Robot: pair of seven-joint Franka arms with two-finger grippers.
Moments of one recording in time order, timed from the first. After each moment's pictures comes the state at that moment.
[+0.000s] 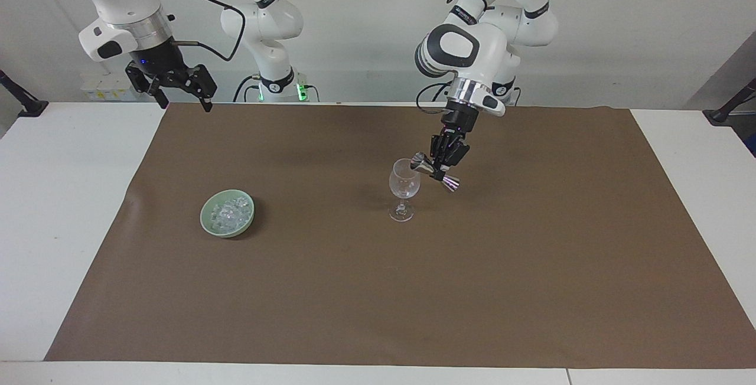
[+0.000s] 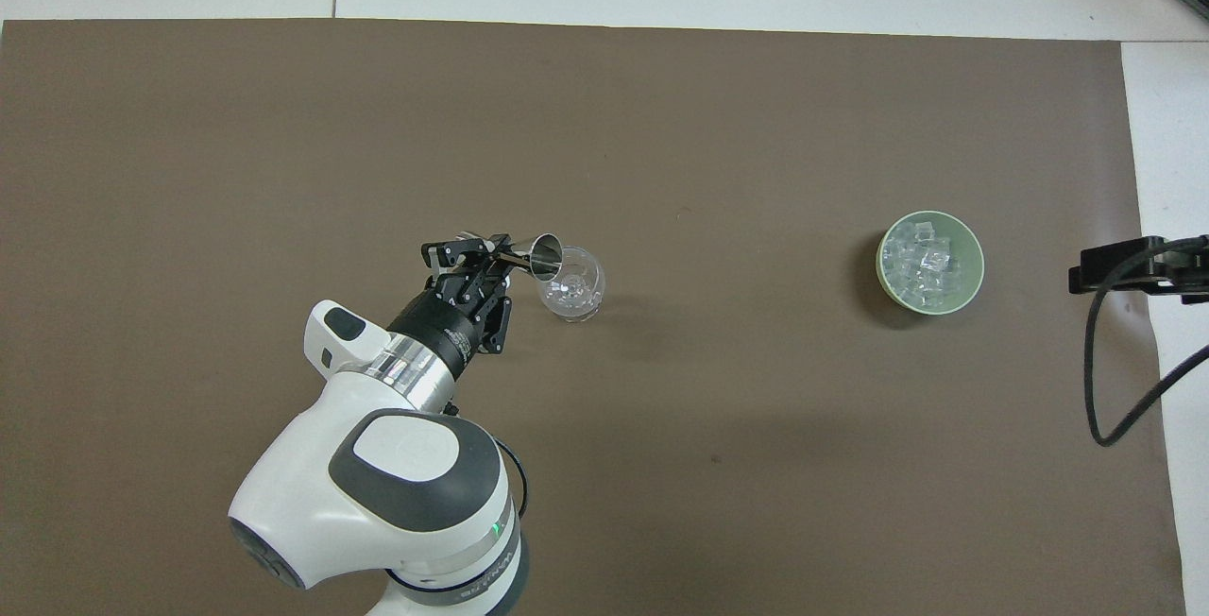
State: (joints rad) left arm -0.29 0.05 -0.48 -2.08 -2.04 3.37 -0.27; right arm 0.02 -0.11 -0.08 -1.68 -0.01 1.57 0.06
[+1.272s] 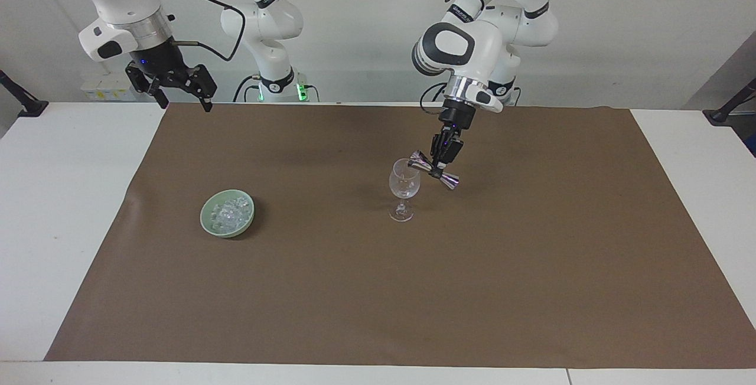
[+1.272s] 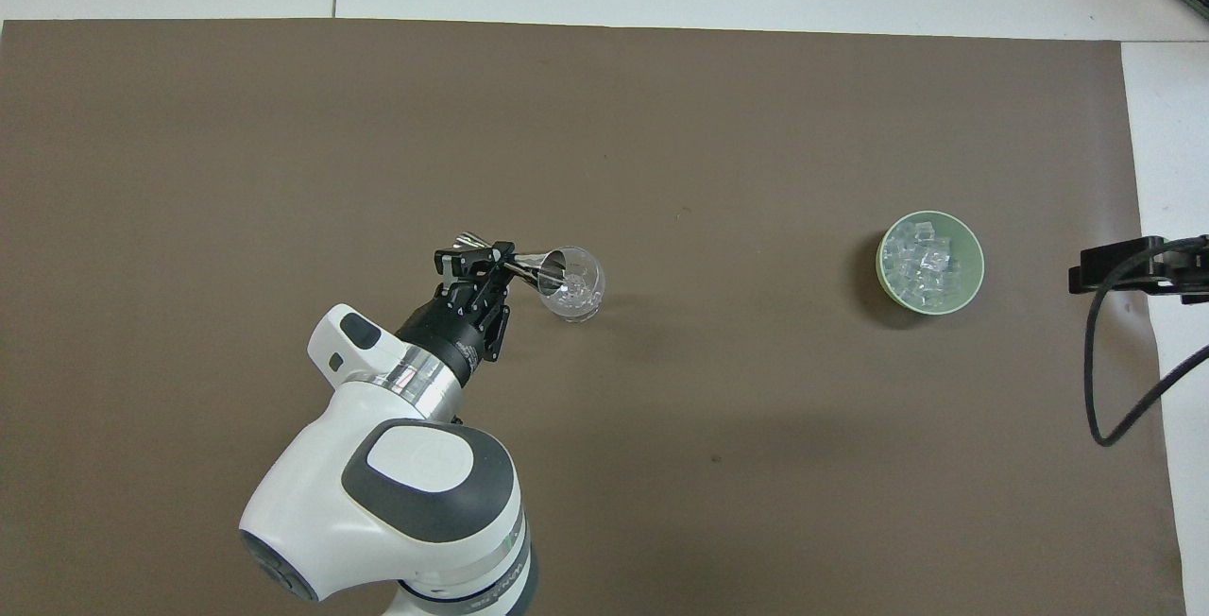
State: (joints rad) left arm -0.31 0.05 -0.48 -2.08 -2.04 3.41 -0.12; right arm 0.02 -0.11 -0.08 -1.68 -0.01 1.57 0.06
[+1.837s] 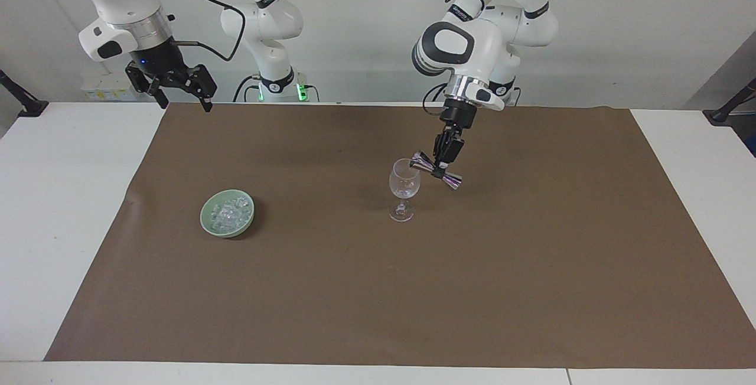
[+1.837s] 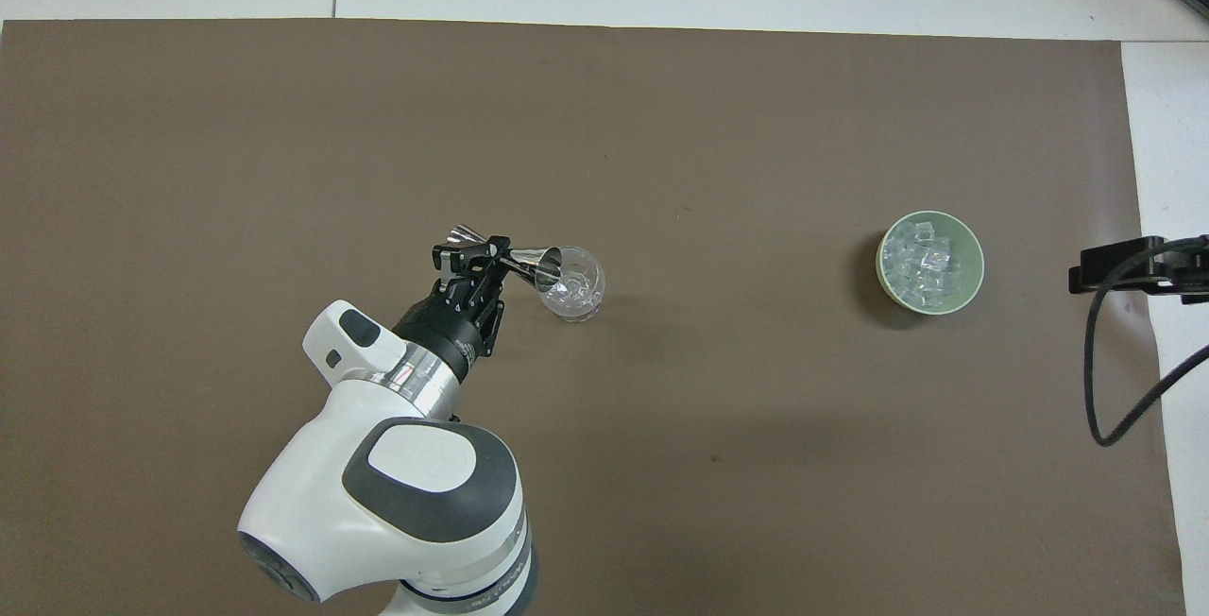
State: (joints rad) left arm -0.31 0.06 -0.48 -2.06 -2.01 3.44 -0.09; right arm 0.02 -0.11 -0.08 -1.68 -0.01 1.57 0.06
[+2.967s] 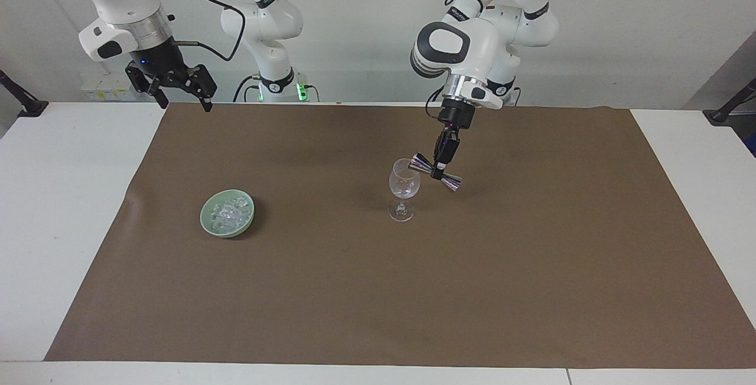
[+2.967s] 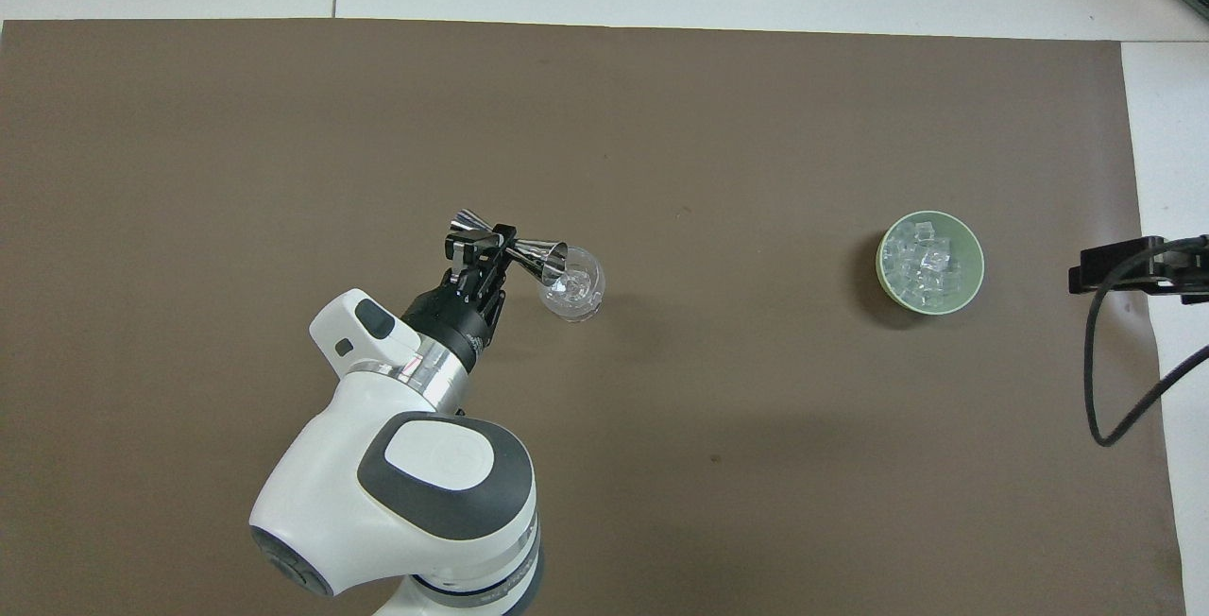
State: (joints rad) left arm -0.33 0.08 -0.48 -2.03 -1.95 3.47 -0.02; right arm 0.02 -0.11 -0.08 -1.68 -0.01 1.57 0.06
